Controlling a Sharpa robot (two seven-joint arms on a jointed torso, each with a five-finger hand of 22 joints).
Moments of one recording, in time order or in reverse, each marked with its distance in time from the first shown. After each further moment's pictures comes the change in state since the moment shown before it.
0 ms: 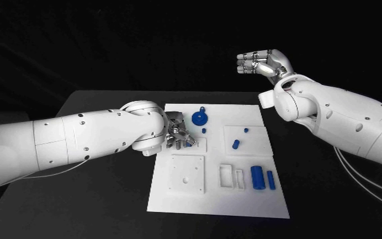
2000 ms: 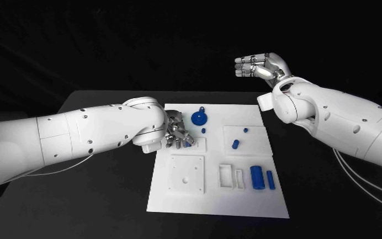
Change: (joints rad) left arm 0.006 0.024 0.005 -0.054 0.074 0.052 -0.007; left_hand -0.002 0.003 0.013 0.005 -0.062 0.017 -0.025 -0.009 -0.224 0.000 0.001 -0.048 0.029 -0.001 0.008 -0.023 0.001 0.000 -0.004 0.004 -0.016 -0.001; right arm -0.012 0.002 0.000 -0.005 0.000 0.024 -0.010; right_hand 0.000 0.000 0.004 -0.004 0.000 0.000 0.000 0.000 0.000 0.000 0.000 0.000 0.000 -0.011 0.004 0.000 0.000 0.000 -0.014 0.000 0.000 0.000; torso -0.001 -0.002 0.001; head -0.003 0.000
